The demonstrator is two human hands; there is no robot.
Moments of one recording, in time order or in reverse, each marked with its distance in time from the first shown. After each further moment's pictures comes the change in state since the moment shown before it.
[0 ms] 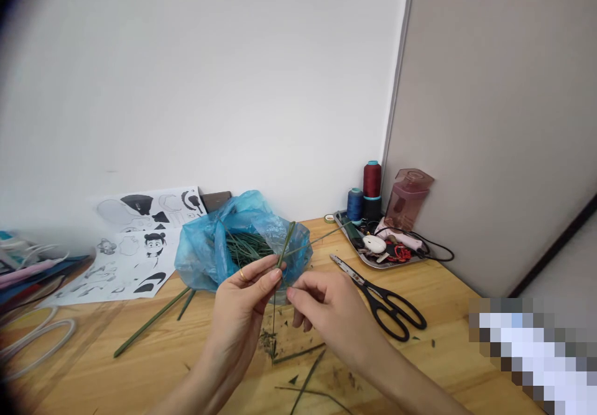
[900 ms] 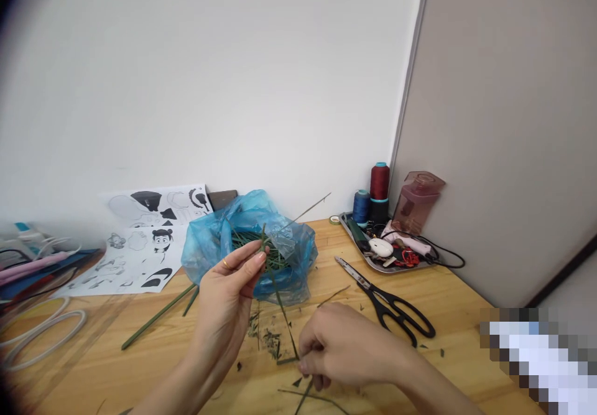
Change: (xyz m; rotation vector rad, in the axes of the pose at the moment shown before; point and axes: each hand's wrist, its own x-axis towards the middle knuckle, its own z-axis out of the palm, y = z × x) left_hand 0.010 0.019 -0.004 -0.051 0.130 0.136; right_hand -0.004 0.022 -0.010 -0.451 -0.541 -0.088
